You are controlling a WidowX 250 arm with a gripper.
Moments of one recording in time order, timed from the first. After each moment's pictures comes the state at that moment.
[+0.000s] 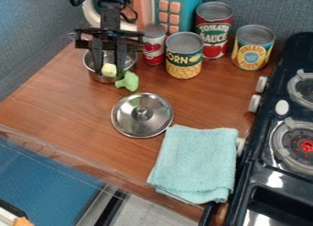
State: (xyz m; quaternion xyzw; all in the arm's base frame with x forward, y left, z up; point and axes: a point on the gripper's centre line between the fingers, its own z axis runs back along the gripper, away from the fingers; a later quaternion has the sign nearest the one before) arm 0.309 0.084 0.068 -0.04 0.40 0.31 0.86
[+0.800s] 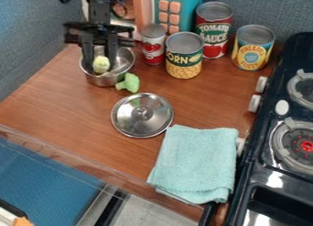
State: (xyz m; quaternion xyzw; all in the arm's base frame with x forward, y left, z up) arm 0.294 0.094 0.087 -0.04 0.42 0.36 0.83
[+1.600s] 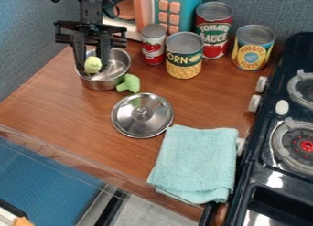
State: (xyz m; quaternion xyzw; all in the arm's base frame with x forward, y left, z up) arm 0.286 0.097 0.085 -0.03 0.43 0.36 0.83
